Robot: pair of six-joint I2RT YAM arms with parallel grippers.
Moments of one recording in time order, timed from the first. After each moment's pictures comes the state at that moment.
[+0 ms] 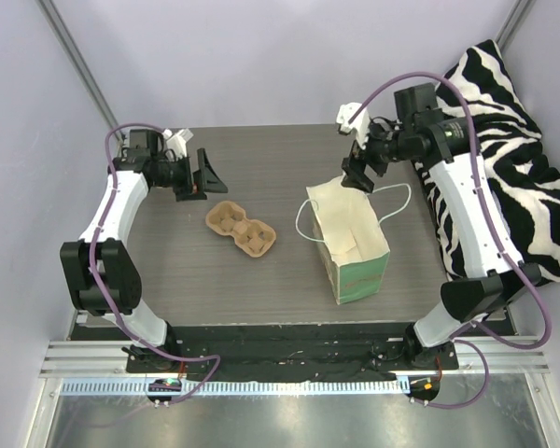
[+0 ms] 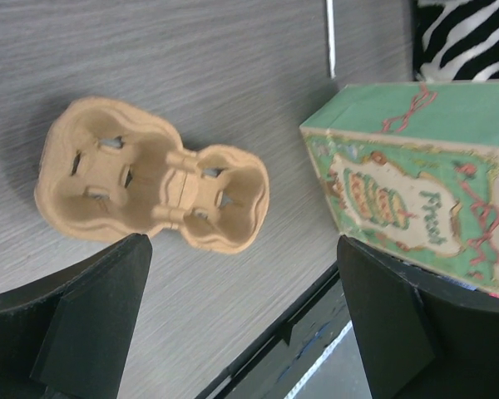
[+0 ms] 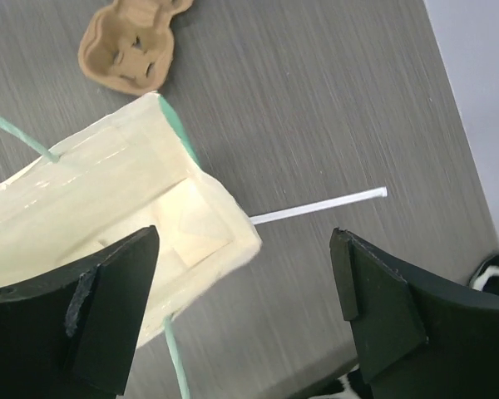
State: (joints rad) left arm 0.03 1.63 1.42 -0.73 0.79 -0.18; right arm 0.26 1.57 1.95 -1.17 -0.58 -0.80
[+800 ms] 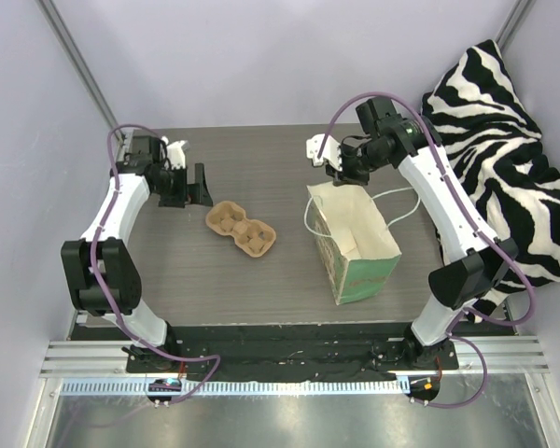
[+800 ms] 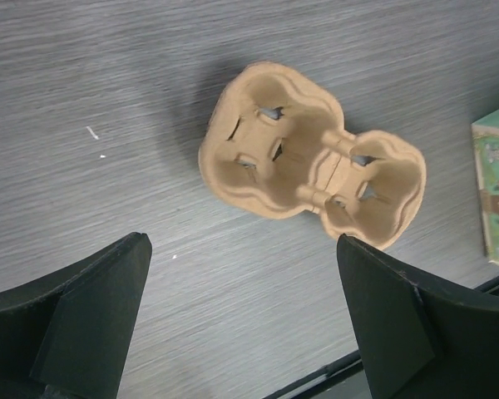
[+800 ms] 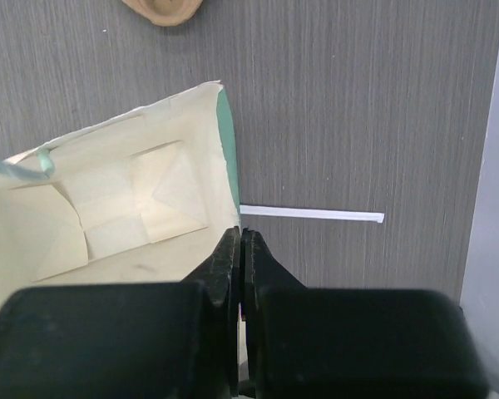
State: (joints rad) left arm 0.03 1.63 1.37 -0.78 0.43 0.00; right arm 0.39 1.69 1.93 -1.26 -0.48 -1.15
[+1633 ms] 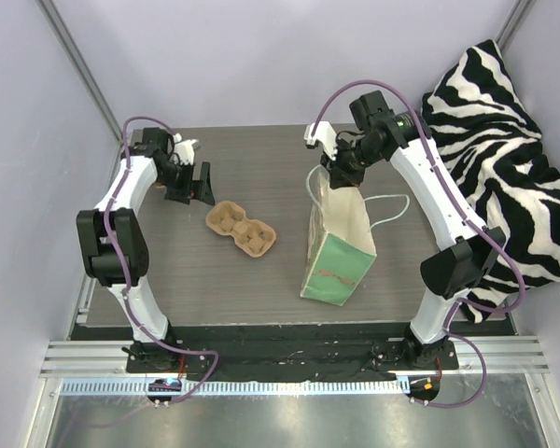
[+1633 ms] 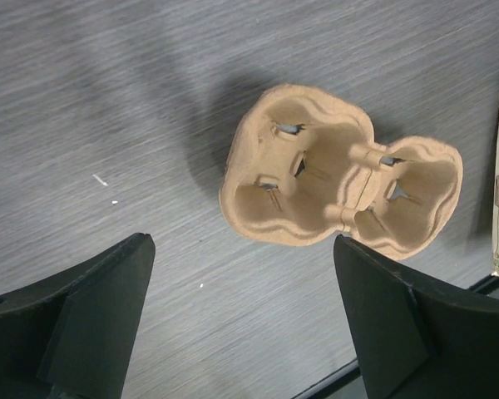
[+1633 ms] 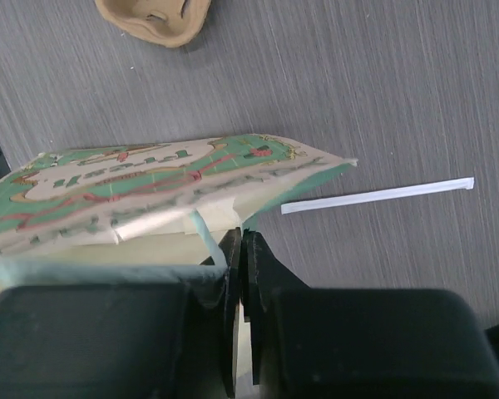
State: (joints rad) left arm 0.02 1.87 1.57 -0.88 0.47 0.16; right arm 0.40 1.78 2.02 -1.29 -0.47 -0.82
